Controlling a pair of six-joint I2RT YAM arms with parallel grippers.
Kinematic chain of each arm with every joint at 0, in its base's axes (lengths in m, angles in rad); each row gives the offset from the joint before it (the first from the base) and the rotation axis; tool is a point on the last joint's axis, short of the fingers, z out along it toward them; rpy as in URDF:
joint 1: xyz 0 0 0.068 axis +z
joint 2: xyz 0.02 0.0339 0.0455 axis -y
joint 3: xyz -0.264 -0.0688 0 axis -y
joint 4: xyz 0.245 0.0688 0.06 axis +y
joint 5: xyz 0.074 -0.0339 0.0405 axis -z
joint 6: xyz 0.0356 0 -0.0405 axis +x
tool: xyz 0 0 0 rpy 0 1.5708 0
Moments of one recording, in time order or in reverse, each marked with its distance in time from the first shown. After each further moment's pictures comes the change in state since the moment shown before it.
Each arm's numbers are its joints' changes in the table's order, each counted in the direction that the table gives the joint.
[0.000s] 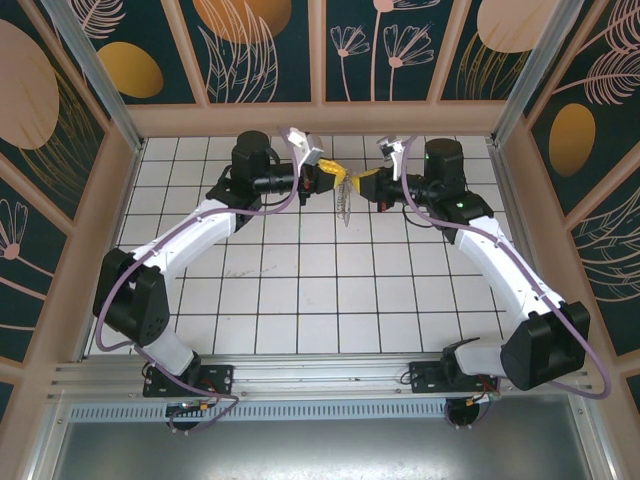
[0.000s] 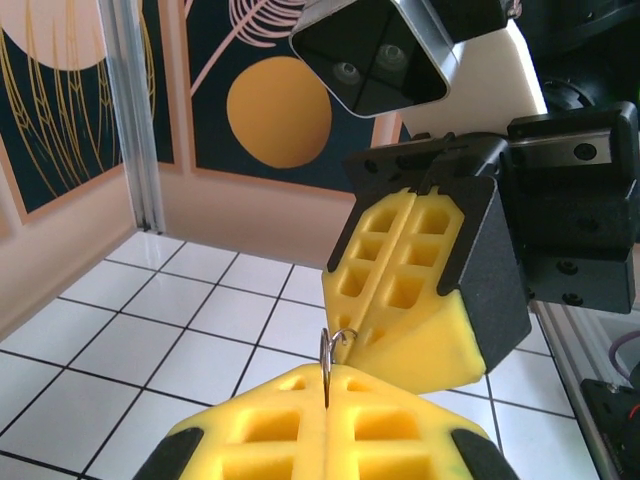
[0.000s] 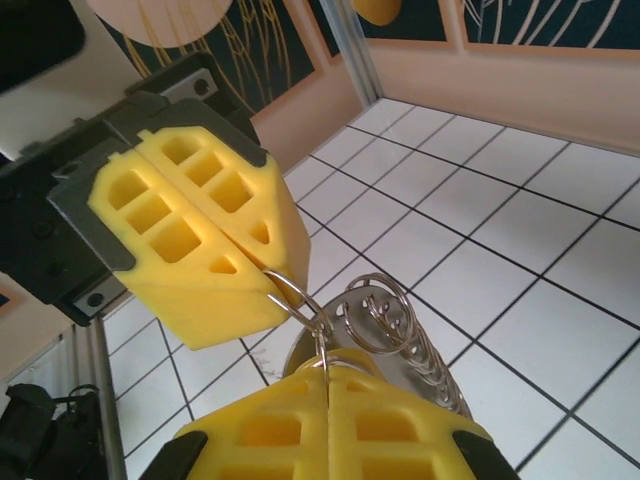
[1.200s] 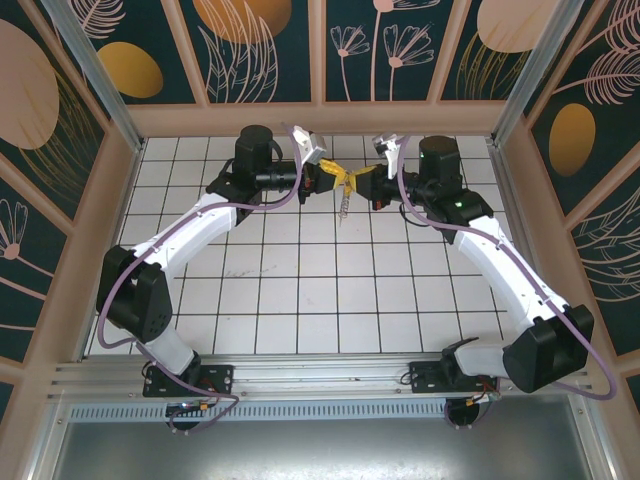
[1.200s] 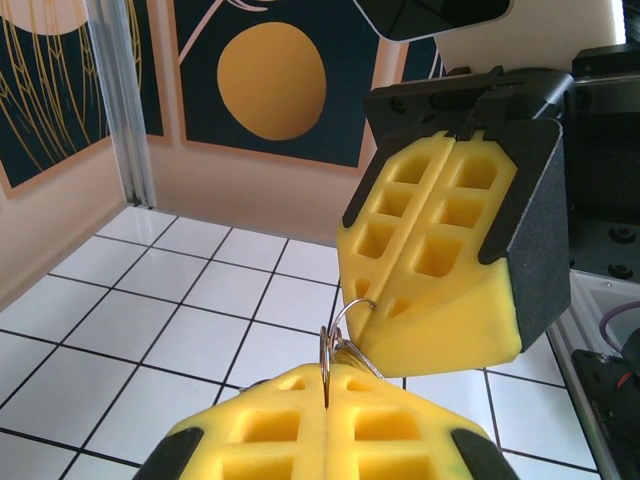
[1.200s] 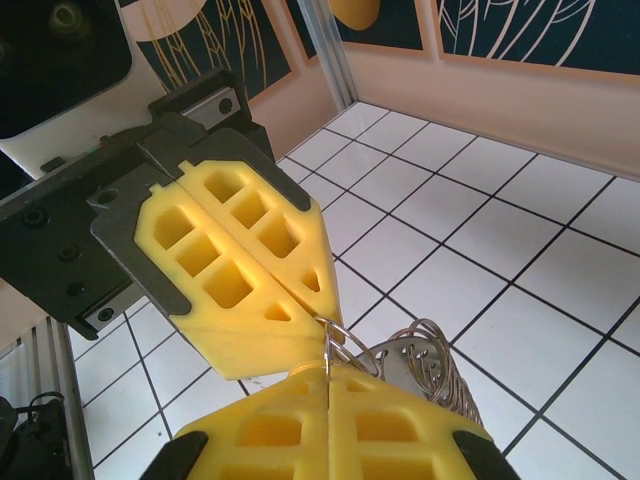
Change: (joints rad) left arm 0.007 -0.032 0.080 0.170 0.024 0.089; right arm 0.058 0.010 0.058 0.075 0.130 -0.035
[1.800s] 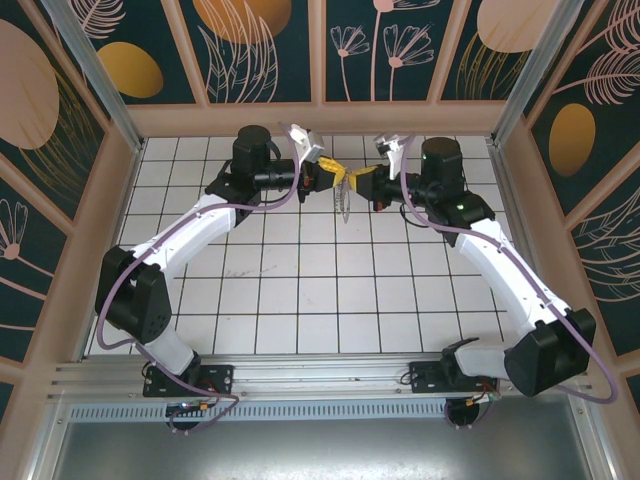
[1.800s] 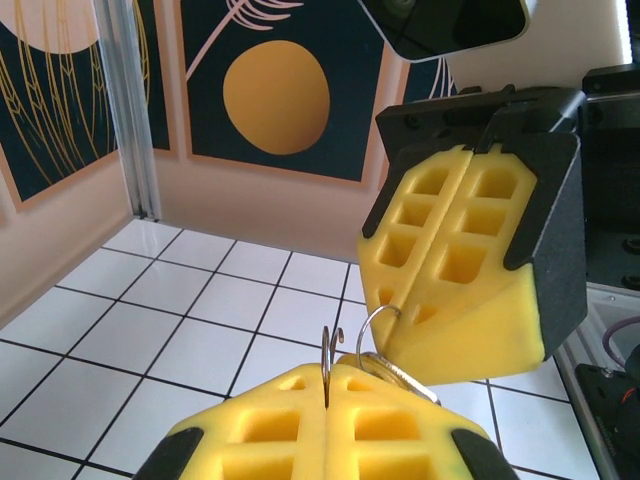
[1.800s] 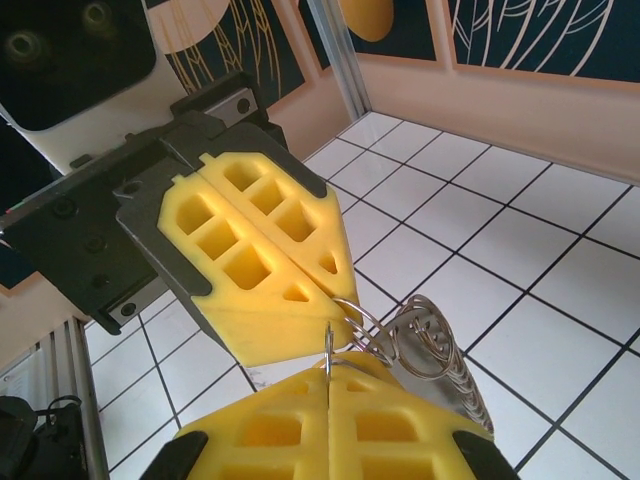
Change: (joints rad) left arm 0.005 0.009 -0.016 -0.052 -0.004 -0.031; right arm 0.000 0.016 -0.017 -0.028 -0.025 0.023
